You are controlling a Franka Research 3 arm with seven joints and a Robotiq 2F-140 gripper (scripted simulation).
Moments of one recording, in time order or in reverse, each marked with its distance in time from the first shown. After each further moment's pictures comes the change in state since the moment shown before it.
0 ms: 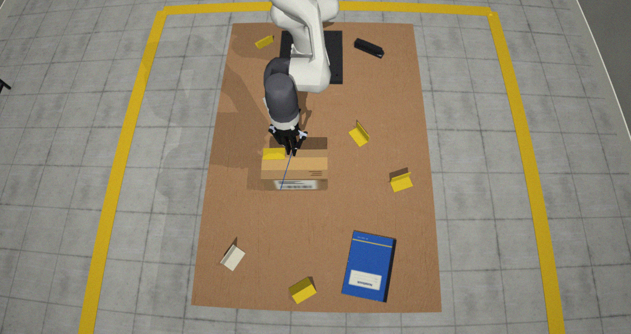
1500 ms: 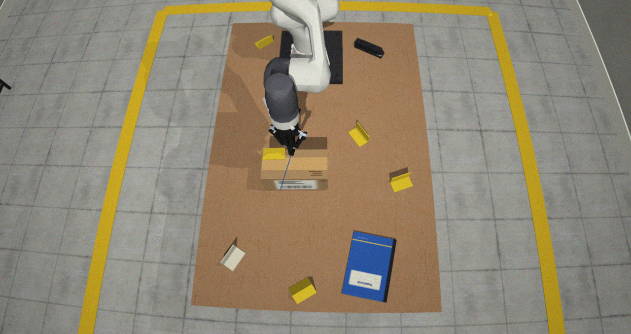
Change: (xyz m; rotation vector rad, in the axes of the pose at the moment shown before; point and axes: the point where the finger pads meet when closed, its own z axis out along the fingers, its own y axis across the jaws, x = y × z) arm 0.000 0.000 0.000 0.000 0.000 0.001
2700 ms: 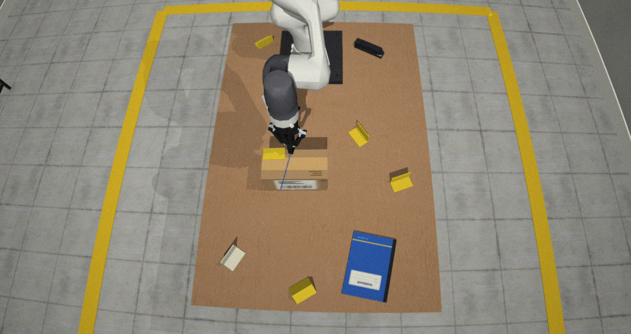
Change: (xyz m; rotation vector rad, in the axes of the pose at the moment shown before) arm 0.000 0.000 -0.013 -0.001 0.001 -0.003
